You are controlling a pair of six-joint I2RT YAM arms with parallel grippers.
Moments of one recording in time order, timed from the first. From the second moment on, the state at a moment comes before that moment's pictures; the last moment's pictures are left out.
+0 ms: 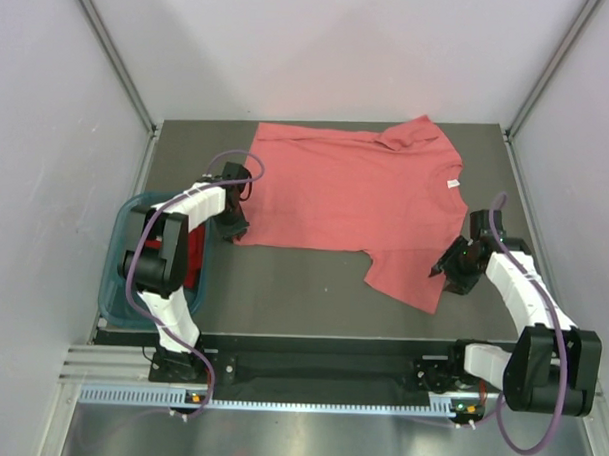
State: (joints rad) left arm -0.21 1.83 1.20 -0.68 -0.23 -0.63; right arm -0.05 1.15 0.72 -0.81 -0.10 0.66
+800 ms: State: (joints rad) left arm -0.21 1.82 1.18 -0.66 -0.23 -0.59; right arm -0.05 1.18 0.58 -0.79 -0.10 0.71
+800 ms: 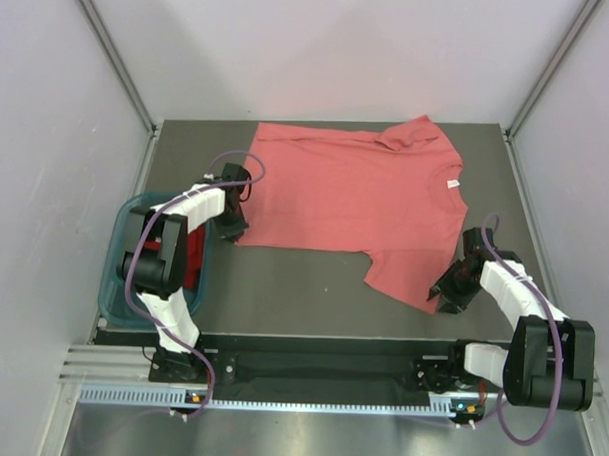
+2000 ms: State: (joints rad) left arm -0.20 1.81 1.18 -0.65 -0.20 -0.57; right arm -0.04 1.20 0.55 -0.73 -0.11 0.75
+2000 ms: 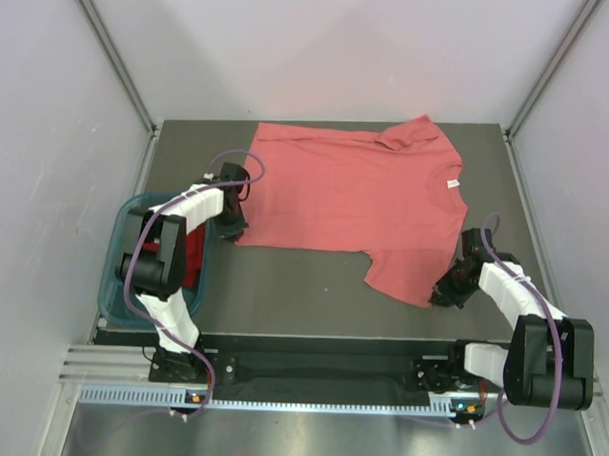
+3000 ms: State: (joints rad) left arm -0.25 1.42 1.80 -0.80 -0.11 -0.40; right arm -0.13 1.06 1.86 -0.76 0.11 0.59
